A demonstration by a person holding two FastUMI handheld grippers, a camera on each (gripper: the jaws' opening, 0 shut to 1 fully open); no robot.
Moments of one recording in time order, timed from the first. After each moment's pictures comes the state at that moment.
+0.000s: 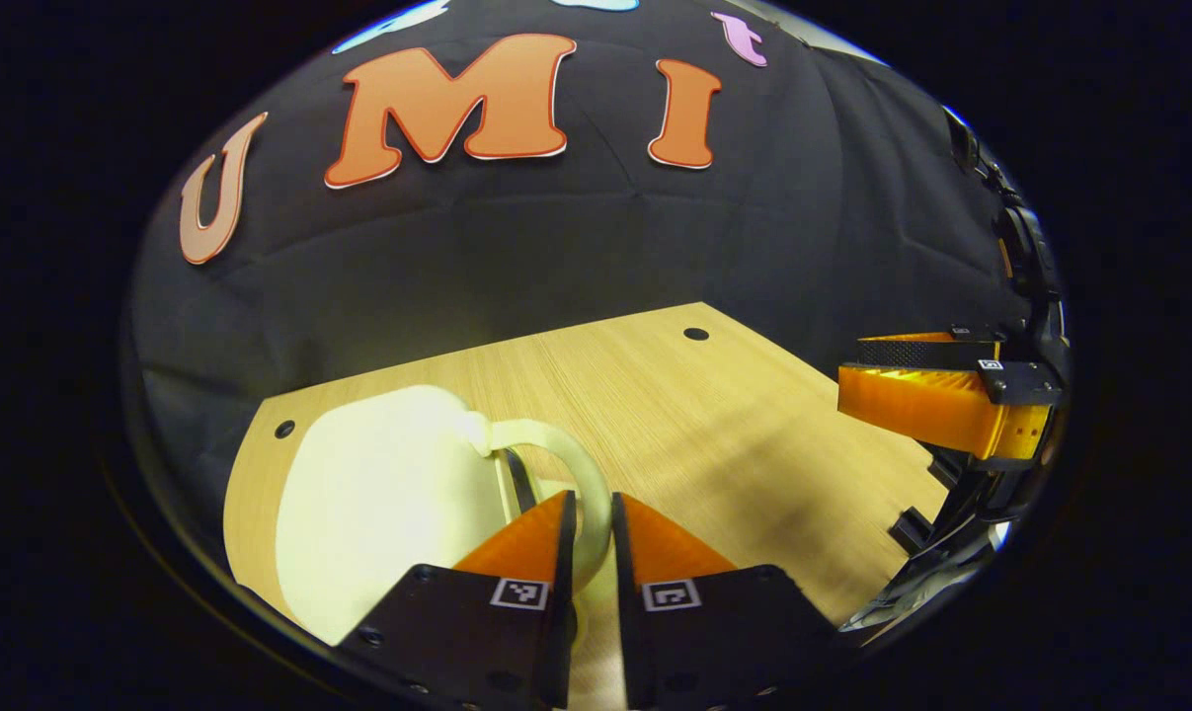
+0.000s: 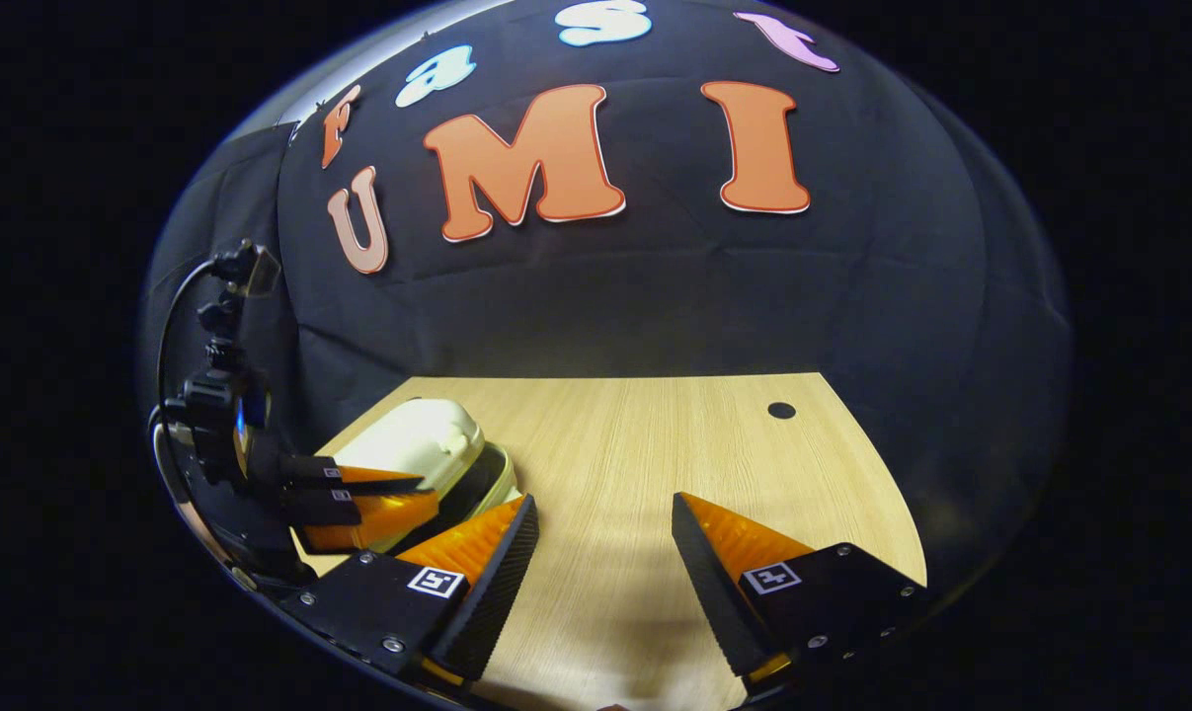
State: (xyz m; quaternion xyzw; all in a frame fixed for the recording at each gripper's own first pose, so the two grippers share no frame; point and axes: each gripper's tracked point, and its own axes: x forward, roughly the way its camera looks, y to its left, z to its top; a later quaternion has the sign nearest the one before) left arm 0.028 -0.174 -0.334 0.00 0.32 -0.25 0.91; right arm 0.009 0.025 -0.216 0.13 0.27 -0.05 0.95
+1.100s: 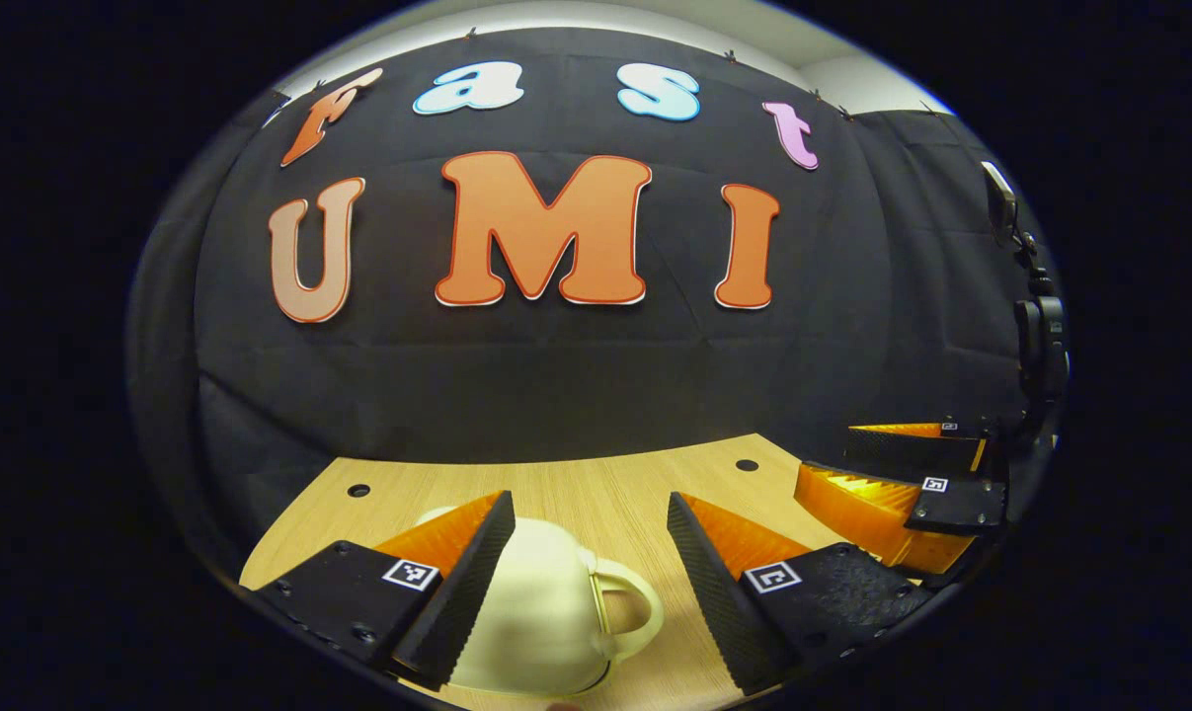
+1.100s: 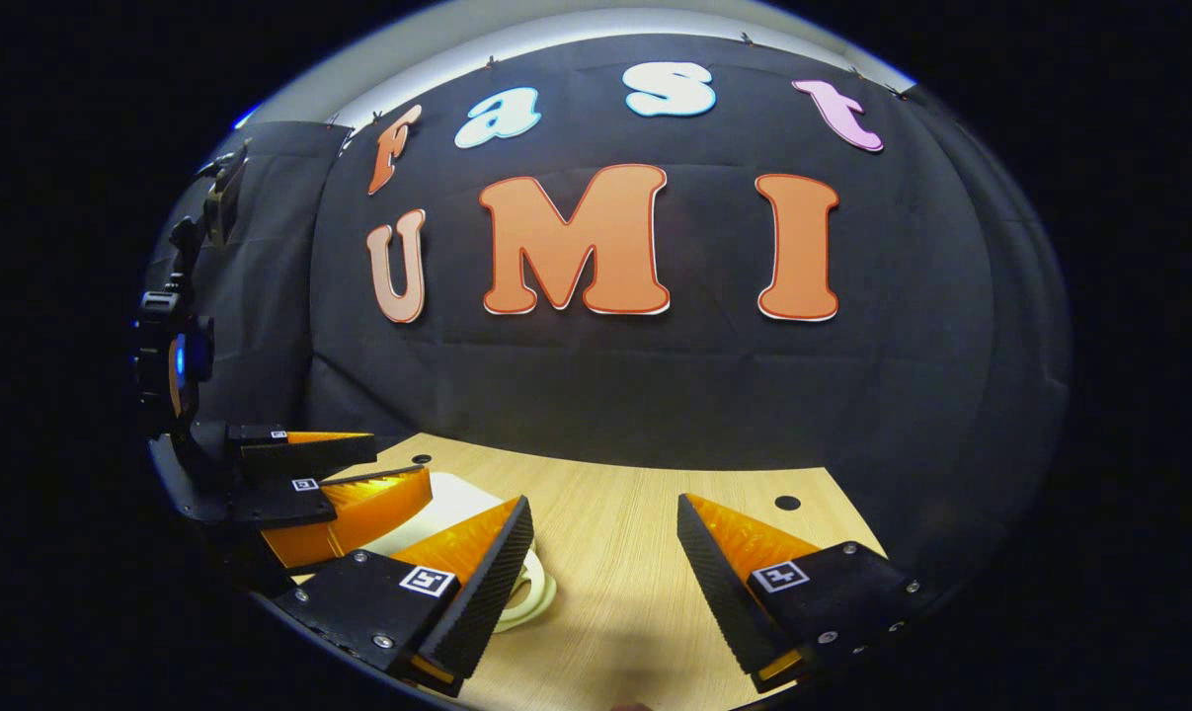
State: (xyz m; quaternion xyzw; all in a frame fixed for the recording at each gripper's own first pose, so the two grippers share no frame) left arm 0.046 -0.121 -0.226 -0.05 0.15 -0.14 0.98; right arm 0.040 0.053 -0.151 0.06 0.15 -0.05 0.99
